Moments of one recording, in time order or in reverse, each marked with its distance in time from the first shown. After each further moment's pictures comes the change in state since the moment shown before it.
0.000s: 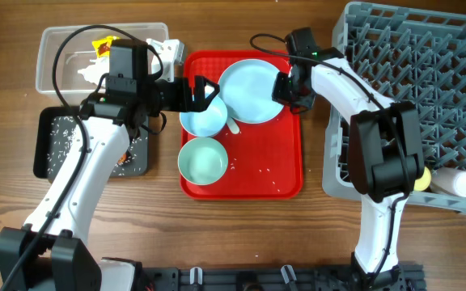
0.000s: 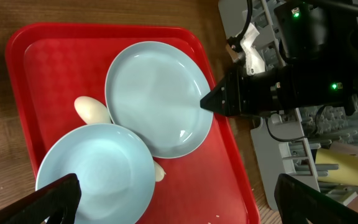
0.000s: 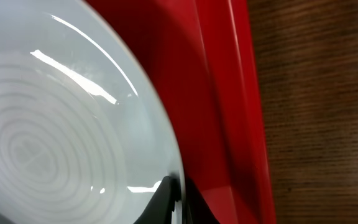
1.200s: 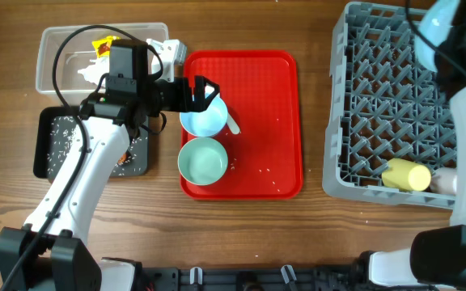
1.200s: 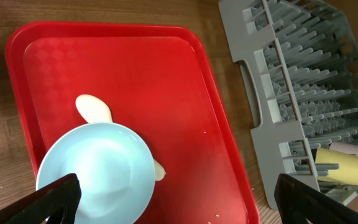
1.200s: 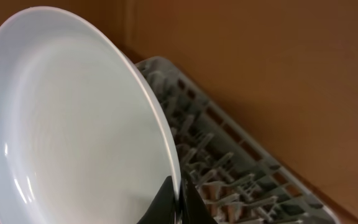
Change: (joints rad) left arm 0.000 0.000 0.000 -0.002 0.000 0.000; right arm -0.470 -0.597 0.001 0.064 0.875 -0.309
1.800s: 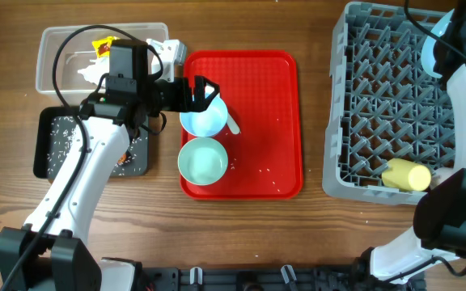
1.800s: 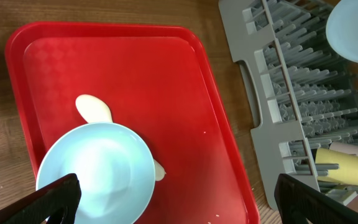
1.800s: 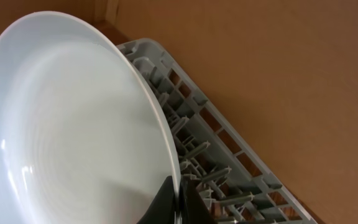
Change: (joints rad) left arm 0.000 0.000 0.000 0.000 0.000 0.000; right arm -0.061 0.195 0.000 0.147 0.015 -0.137
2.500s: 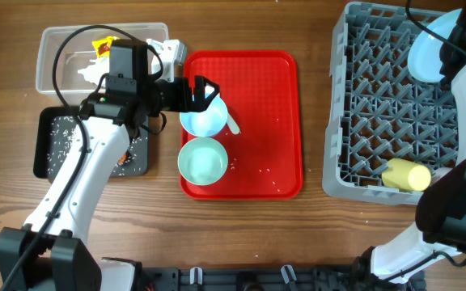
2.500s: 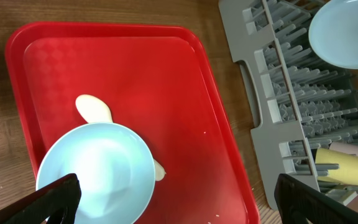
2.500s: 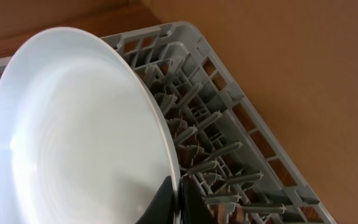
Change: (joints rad) left arm 0.000 0.000 0.000 0.000 0.000 0.000; right arm -0.032 0.035 0.000 0.008 -0.165 -0.062
